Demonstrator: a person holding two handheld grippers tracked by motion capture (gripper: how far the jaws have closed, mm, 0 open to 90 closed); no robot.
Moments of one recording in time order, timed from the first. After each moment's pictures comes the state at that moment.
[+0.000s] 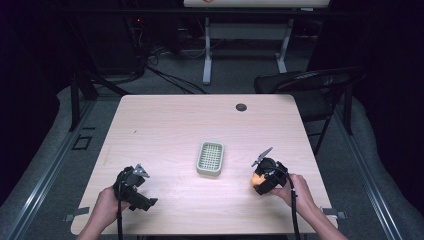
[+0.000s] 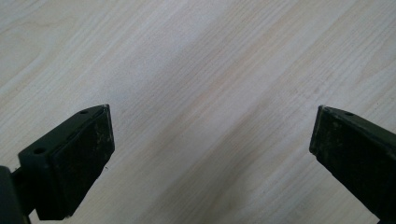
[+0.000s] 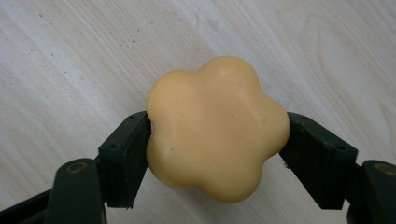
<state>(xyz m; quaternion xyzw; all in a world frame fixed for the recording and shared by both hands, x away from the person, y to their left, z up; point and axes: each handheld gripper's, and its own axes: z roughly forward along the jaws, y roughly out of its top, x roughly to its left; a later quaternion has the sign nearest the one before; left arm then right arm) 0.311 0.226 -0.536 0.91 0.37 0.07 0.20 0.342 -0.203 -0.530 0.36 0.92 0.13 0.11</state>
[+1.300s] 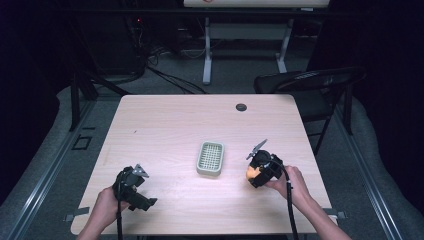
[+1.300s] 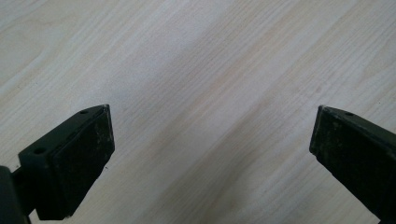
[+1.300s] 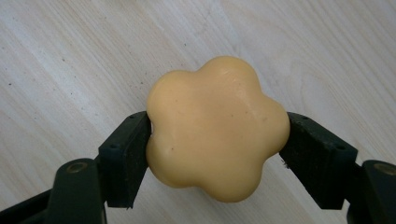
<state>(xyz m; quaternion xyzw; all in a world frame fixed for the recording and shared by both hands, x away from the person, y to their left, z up) 0.311 0.227 -0.536 0.91 0.37 0.07 0.20 0.356 -0.188 -0.509 0.34 0.92 0.13 0.12</state>
